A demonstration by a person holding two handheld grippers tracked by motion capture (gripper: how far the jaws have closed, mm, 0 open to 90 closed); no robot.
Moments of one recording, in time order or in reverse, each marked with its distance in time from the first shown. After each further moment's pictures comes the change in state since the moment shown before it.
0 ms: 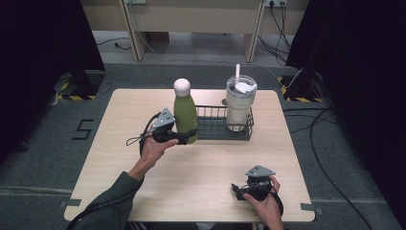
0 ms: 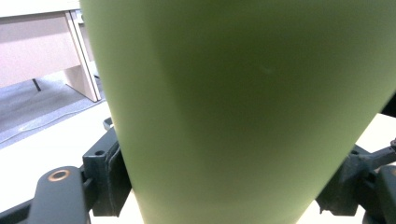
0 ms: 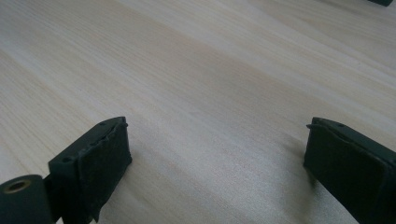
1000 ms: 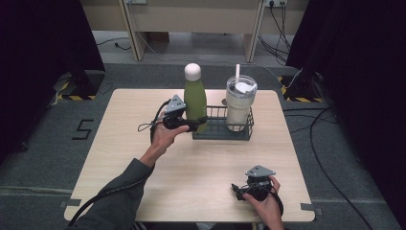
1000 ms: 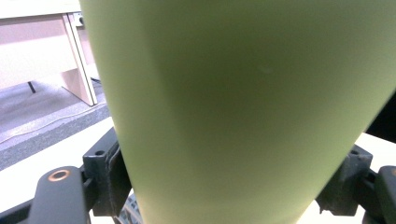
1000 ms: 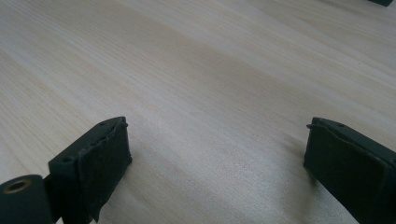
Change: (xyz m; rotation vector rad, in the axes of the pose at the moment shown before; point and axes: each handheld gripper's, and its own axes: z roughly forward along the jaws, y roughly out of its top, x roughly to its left) left arm 0.007 0.031 0.036 -0.011 -0.006 -0.025; right arm 0.000 0.000 0.000 0.000 0.000 0.000
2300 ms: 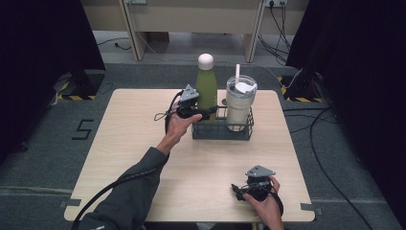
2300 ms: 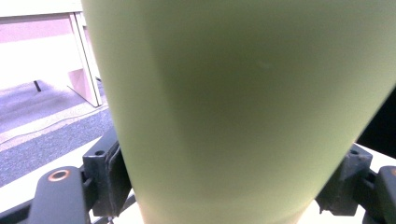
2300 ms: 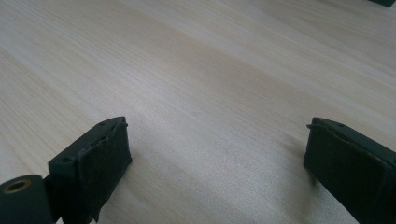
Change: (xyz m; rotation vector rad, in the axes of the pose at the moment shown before) left arm 0.013 0.010 0.053 -0.005 0.030 -0.031; right arm 0.000 0.000 0.000 -0.001 0.003 -0.006
